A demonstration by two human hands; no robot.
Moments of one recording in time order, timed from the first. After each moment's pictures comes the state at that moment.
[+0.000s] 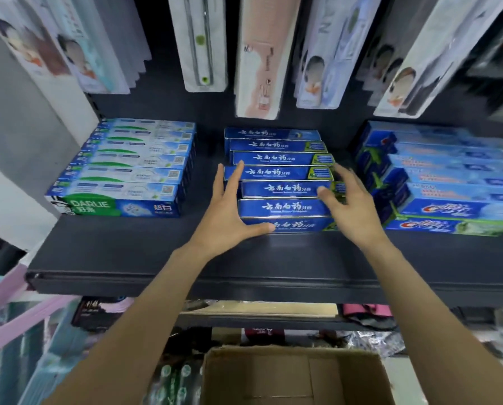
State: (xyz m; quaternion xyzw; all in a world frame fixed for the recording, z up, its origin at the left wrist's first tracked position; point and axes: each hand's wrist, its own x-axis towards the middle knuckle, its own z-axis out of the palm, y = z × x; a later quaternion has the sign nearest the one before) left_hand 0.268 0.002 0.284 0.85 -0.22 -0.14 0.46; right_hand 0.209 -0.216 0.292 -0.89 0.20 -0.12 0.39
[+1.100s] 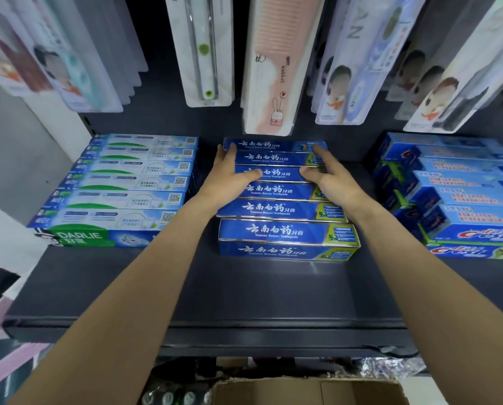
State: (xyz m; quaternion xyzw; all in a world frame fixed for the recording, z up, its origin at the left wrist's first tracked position) left_hand 0.379 -0.024 0.301 0.85 -0.13 -0.17 0.48; right_hand 0.320 -0.224 0.287 -0.81 0.19 -0.02 0.55
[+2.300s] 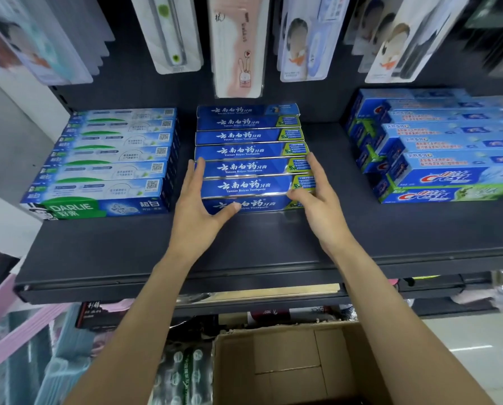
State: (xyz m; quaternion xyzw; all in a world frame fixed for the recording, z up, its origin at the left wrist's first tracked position) left_hand 0.266 0.021 0.273 0.85 -0.14 -0.05 0.51; right_hand 0.198 -0.161 0.283 -0.73 0.19 -0.12 0.64
